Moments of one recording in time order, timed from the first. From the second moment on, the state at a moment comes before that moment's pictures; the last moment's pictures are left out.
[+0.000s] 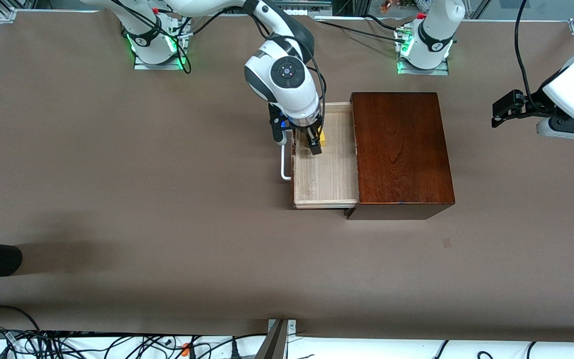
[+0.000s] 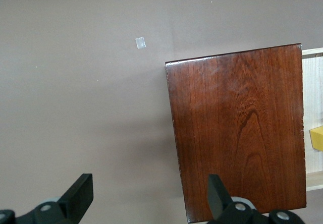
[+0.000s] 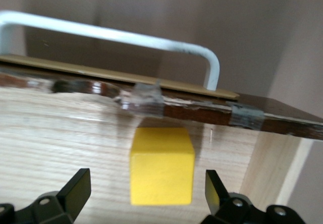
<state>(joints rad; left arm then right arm) -0.08 0.03 0.01 -1.56 0.00 1.54 0.05 0.76 0.63 0.15 -1.44 0.10 2.21 2.23</state>
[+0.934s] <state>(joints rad) -0.08 0.03 0.01 -1.56 0.00 1.54 0.05 0.64 0.37 -0.22 -1.43 0.16 1.72 1.24</state>
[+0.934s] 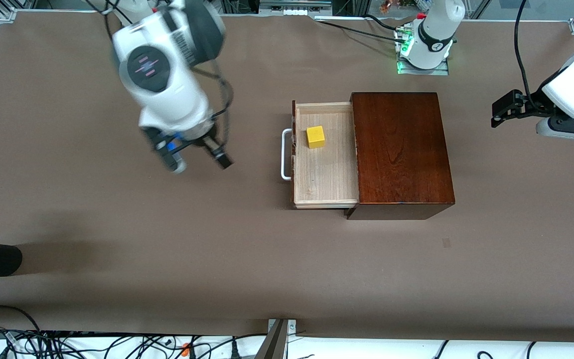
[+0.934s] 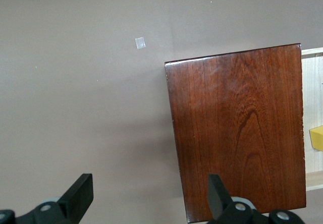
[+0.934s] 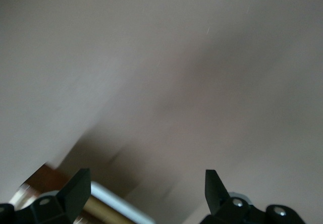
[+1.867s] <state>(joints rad) -0.17 0.09 -0.38 -1.51 -0.01 1.57 0.04 0.56 0.32 -0.73 -1.44 0.20 1.53 -0.04</state>
